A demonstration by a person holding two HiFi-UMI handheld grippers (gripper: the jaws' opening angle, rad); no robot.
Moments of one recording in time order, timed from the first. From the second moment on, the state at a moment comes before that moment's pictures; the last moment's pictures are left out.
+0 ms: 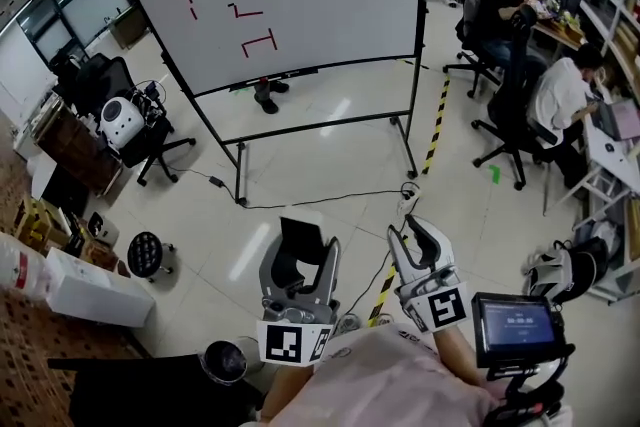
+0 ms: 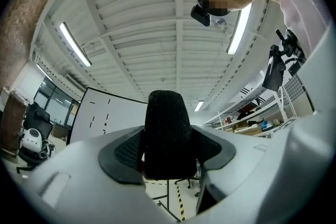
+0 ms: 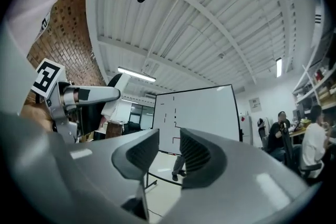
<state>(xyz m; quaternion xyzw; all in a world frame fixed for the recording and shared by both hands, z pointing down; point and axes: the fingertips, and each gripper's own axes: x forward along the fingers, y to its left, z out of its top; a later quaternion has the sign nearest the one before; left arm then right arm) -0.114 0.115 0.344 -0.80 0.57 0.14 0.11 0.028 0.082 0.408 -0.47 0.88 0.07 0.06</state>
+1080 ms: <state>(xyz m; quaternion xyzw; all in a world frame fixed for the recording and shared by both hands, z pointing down) -0.094 0.126 0.349 -0.83 0.53 0.13 0.10 0.004 0.106 0.399 -0.44 0.89 0.09 0.07</state>
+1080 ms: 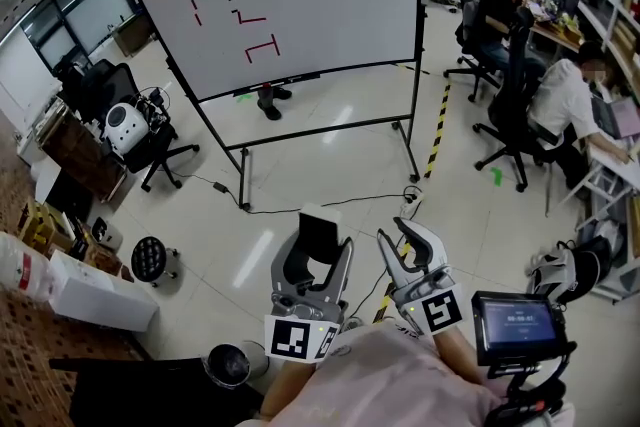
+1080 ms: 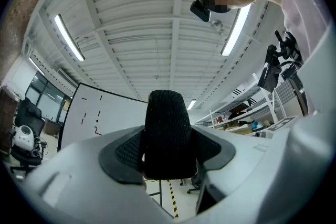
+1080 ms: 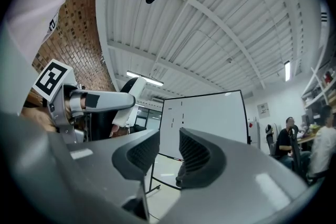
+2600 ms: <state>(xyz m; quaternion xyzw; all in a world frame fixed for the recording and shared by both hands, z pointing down) -0.080 -0.135 0.349 -0.82 0.54 0.17 0.08 0.068 -0.077 0.451 -0.49 0.87 0.07 0.03</state>
